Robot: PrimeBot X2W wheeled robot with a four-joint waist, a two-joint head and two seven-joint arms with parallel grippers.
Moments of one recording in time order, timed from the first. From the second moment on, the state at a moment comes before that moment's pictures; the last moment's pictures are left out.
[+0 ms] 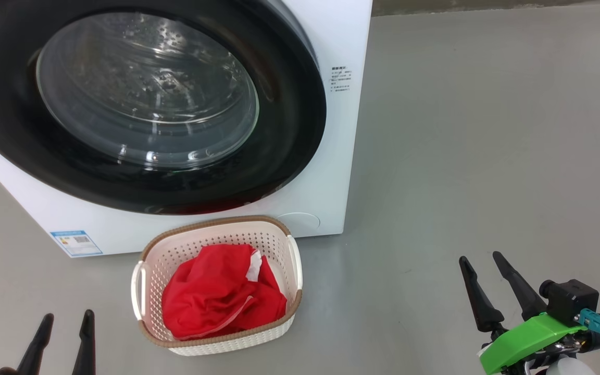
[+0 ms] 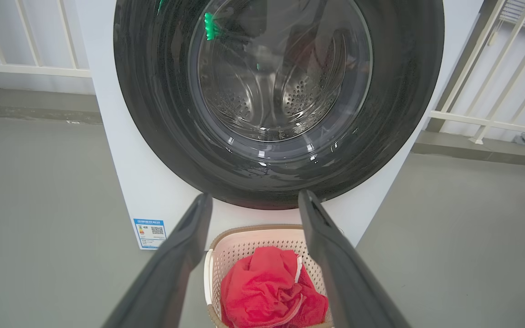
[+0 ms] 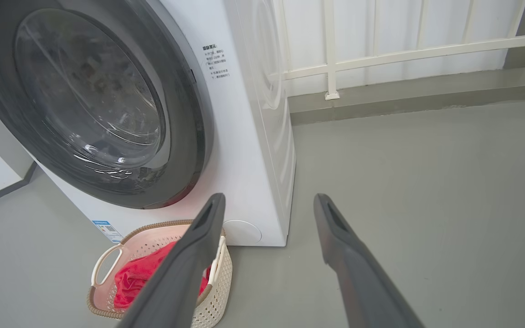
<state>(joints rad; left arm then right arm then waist) 0.10 0.26 -0.04 0.13 -0.46 -0.13 -0.25 -0.14 -0.20 0.12 0.35 0.42 0.13 -0.26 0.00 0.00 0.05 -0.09</state>
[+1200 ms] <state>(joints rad) 0.10 0.18 -0.06 0.21 -0.55 -0.13 -0.22 -0.09 -0.16 0.11 0.42 0.51 0.13 -0.22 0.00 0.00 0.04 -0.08</state>
